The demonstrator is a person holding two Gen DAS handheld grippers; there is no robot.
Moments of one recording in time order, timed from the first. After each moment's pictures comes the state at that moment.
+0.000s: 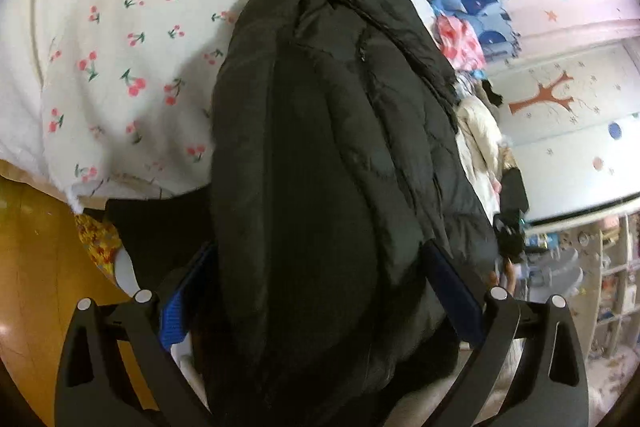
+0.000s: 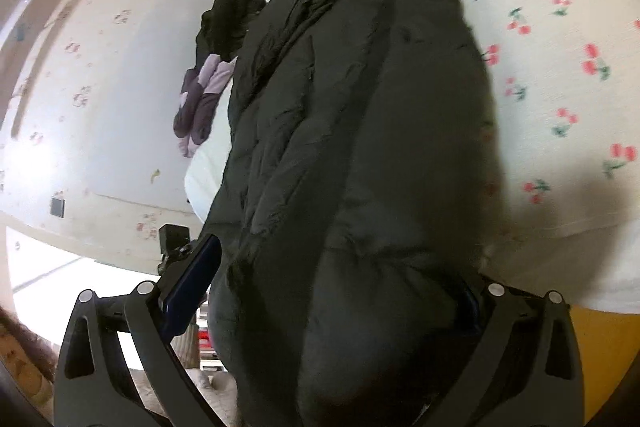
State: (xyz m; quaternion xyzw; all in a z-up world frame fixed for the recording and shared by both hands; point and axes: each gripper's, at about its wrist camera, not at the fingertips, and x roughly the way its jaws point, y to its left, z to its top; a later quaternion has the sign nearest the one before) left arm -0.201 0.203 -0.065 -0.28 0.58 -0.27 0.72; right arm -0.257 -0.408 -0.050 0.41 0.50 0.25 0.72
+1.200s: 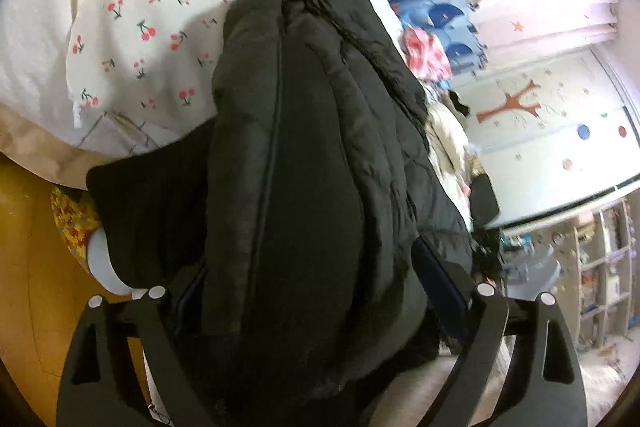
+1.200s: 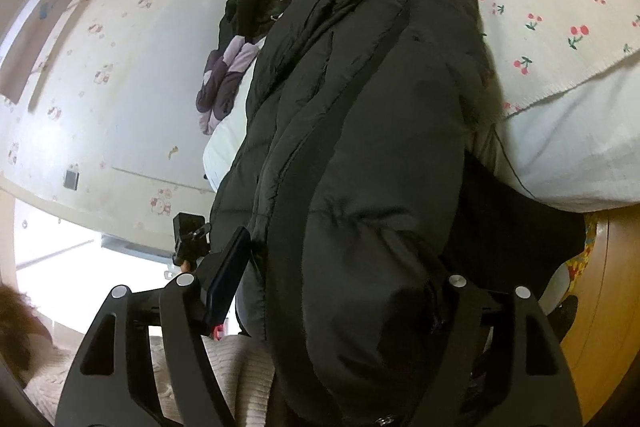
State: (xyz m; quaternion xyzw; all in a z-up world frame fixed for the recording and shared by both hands) left arm -0.265 0.214 -0.061 -0.32 0.53 -0.31 0.73; right arm -0.324 -0.399 -0.040 0.41 0.48 0.28 0.72
